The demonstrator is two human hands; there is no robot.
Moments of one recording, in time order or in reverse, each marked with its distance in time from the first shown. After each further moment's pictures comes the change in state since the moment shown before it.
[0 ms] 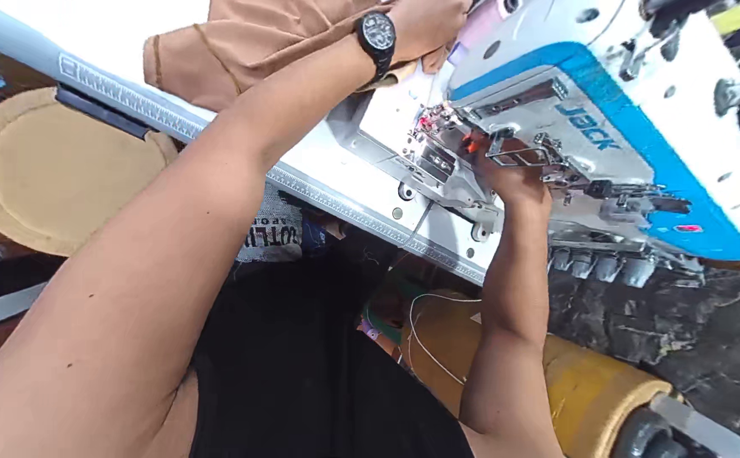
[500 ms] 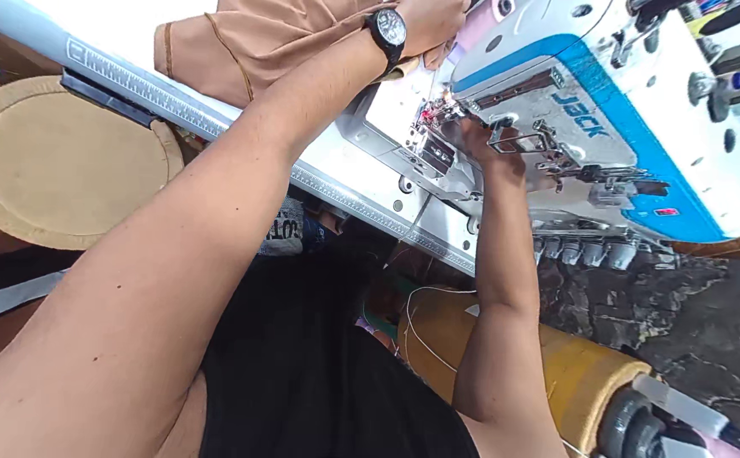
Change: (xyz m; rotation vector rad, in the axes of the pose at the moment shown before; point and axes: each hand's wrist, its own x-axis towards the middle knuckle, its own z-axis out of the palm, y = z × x) left_hand 0.007 -0.006 0.004 0.033 -0.045 0.003; right_hand 0.031 -0.010 0.023 -0.059 0.076 0.081
